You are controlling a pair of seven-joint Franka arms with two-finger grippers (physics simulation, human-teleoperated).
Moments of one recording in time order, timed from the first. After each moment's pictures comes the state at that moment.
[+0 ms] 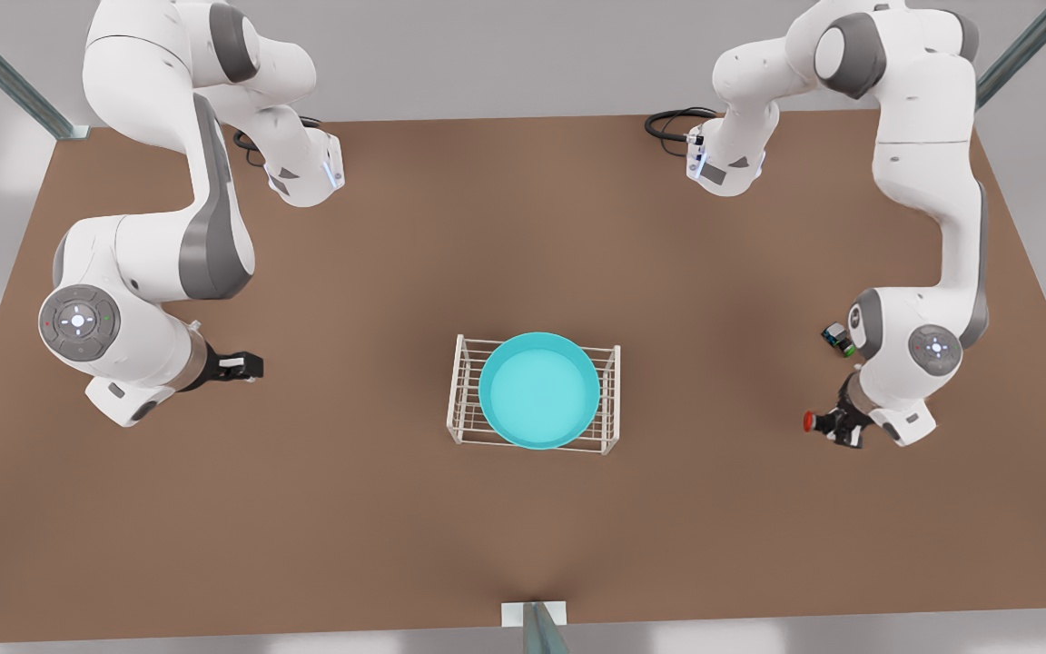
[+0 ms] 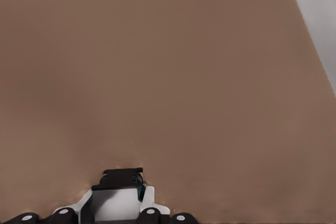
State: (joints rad) left arm 0.18 0.48 -0.17 -1.76 0.15 2.34 -1.28; right arm 0.26 0.42 -0.15 -1.21 -0.03 1.46 0.04
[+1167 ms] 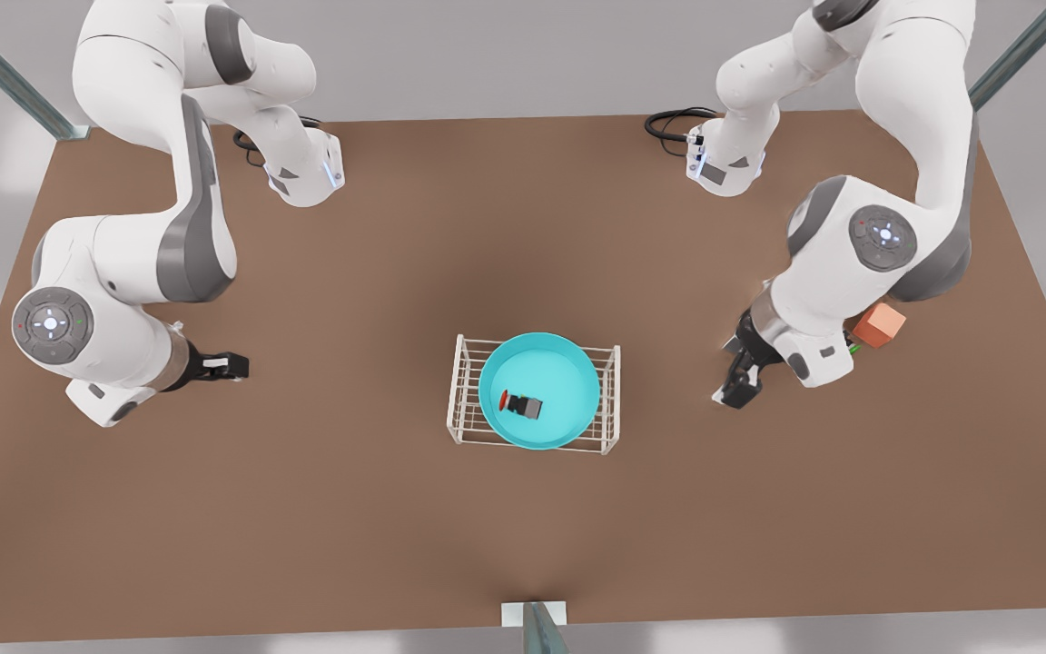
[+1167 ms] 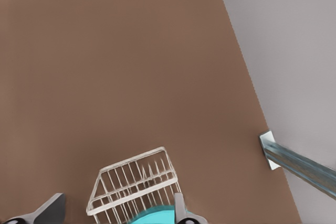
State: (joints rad) left arm 0.36 0.43 -0.81 -1.39 0.25 1.78 -1.56; right arm 0.24 0.42 -0.16 -1.20 -0.01 1.44 0.03
